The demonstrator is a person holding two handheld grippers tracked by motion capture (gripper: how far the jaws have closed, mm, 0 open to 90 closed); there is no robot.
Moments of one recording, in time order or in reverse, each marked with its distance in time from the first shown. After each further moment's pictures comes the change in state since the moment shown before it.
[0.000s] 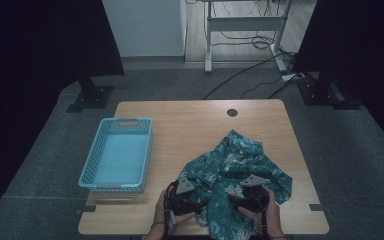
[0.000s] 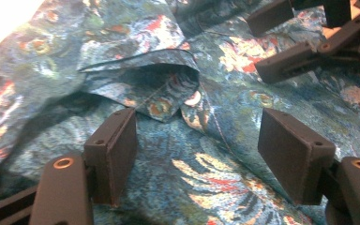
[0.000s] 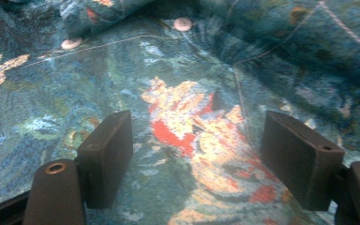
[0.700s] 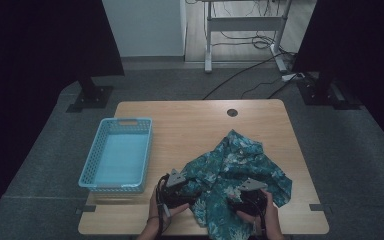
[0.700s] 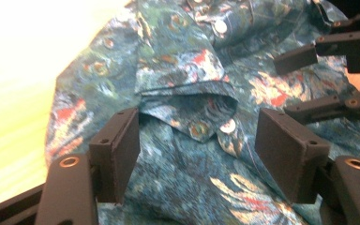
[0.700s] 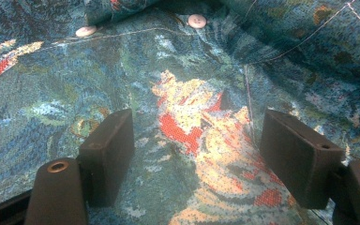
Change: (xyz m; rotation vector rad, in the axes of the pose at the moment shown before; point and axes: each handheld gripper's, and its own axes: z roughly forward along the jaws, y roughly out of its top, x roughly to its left) left arm 0.023 0.009 -0.014 -0.072 0.045 -0.061; right arm 0.009 -0.006 0.000 -0.013 0.001 -0.053
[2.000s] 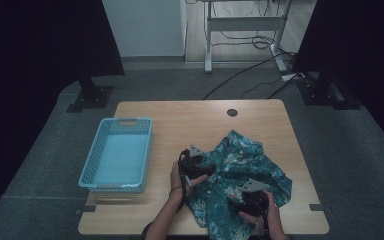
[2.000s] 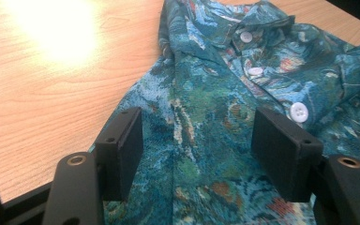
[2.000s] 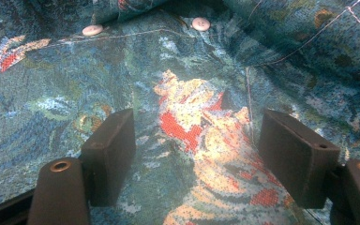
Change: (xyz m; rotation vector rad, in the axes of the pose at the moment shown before) left arm 0.024 0.056 0.090 0.030 0.063 -0.041; right arm -0.005 -0.005 -0.001 -0.031 0.030 -0.031
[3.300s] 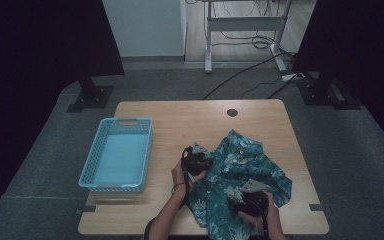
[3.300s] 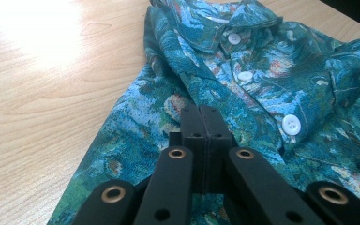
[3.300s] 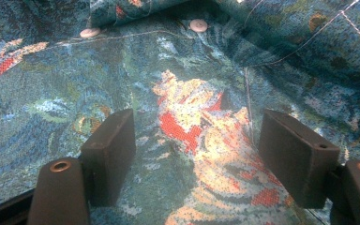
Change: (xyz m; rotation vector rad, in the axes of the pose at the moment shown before) left arm -0.001 0.011 0.006 0.019 -0.056 0.042; right arm 0.001 -0.001 0.000 -0.009 -0.011 0.010
